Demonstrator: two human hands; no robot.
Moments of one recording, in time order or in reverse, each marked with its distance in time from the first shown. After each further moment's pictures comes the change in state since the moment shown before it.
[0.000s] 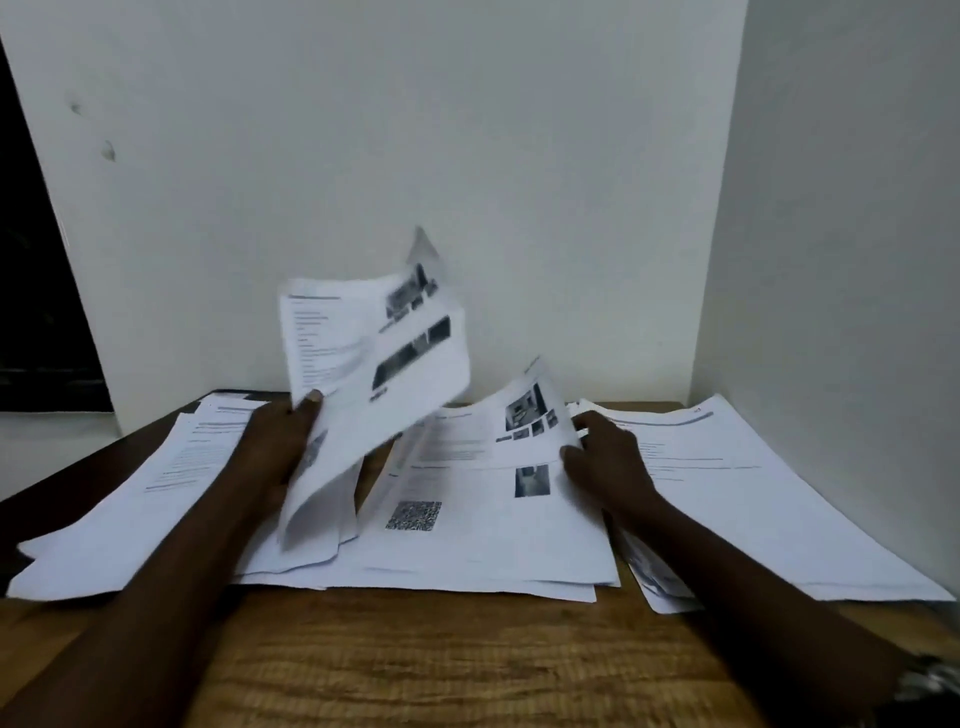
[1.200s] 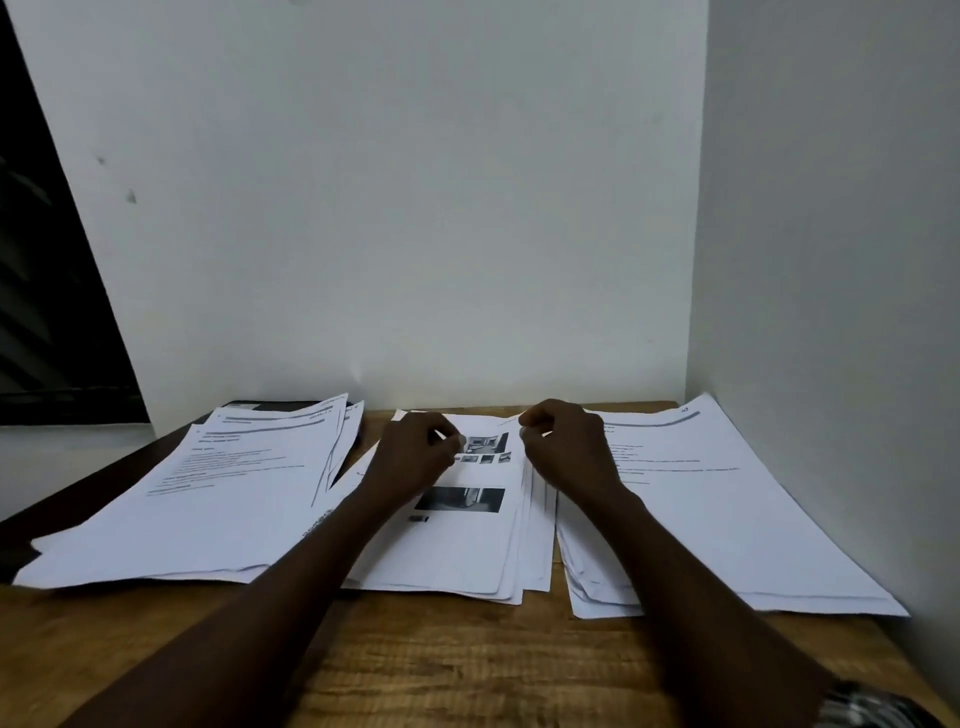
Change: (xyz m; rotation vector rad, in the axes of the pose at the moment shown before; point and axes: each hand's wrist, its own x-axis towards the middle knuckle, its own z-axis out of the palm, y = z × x) left_hand -0.055 0.012 0.132 0.644 -0.255 0.405; right_hand 0.013 0.005 -0.017 0.160 0.012 -0.110
